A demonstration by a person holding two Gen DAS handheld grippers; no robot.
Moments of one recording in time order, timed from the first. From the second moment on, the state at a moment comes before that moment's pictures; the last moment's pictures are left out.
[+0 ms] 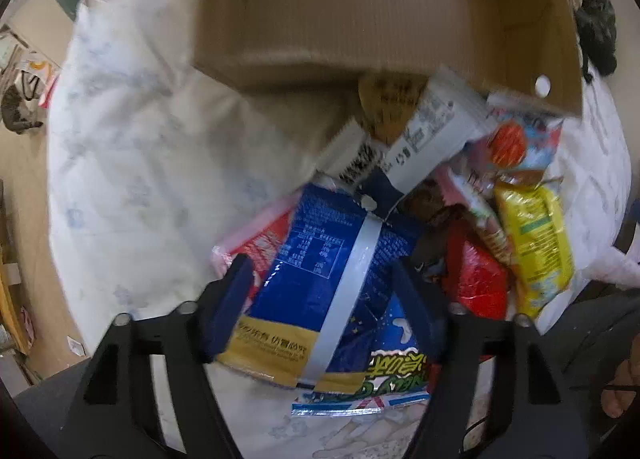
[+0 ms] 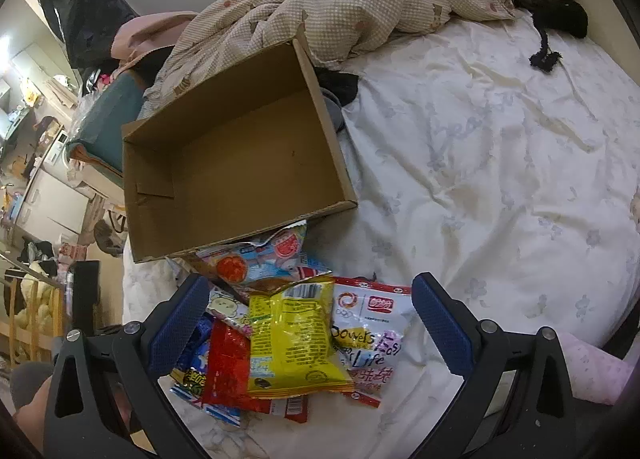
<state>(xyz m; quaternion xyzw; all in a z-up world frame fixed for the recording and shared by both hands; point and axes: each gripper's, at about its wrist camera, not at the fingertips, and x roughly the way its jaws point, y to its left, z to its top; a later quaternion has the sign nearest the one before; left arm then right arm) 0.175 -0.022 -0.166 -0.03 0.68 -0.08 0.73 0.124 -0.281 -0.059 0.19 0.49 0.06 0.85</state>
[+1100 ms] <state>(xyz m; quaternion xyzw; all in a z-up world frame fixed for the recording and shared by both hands) 0.108 0.046 -0.046 -0.14 0.56 -0.07 0.82 0.120 -0.273 -0.060 0.16 0.49 0.06 0.86</state>
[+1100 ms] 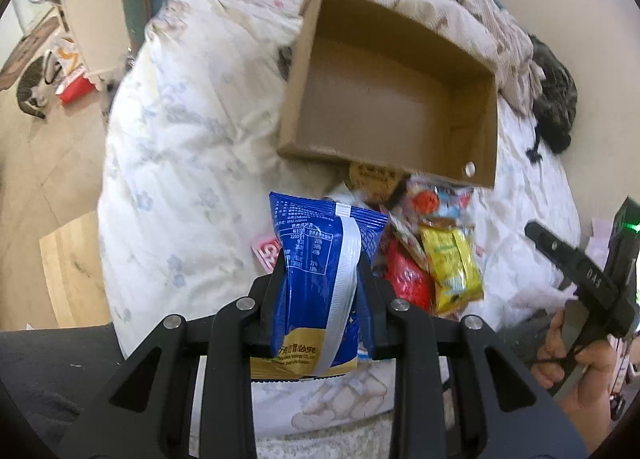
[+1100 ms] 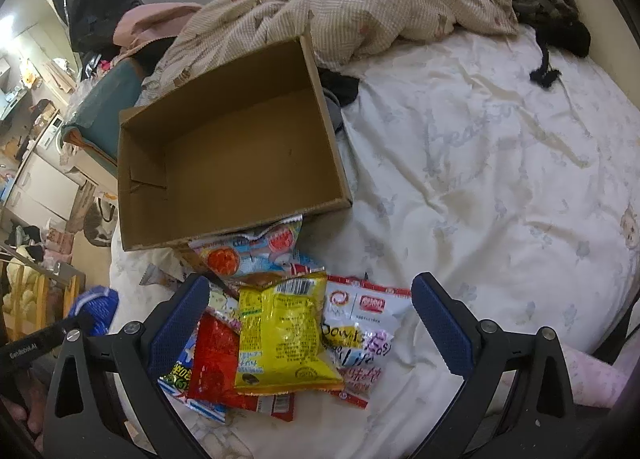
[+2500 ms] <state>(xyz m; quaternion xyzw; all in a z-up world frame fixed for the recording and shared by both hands) 0.129 0.040 -0.004 -0.13 0.47 -0.04 0.87 0.096 -0.250 -0.012 0.16 0.45 0.14 0.87</state>
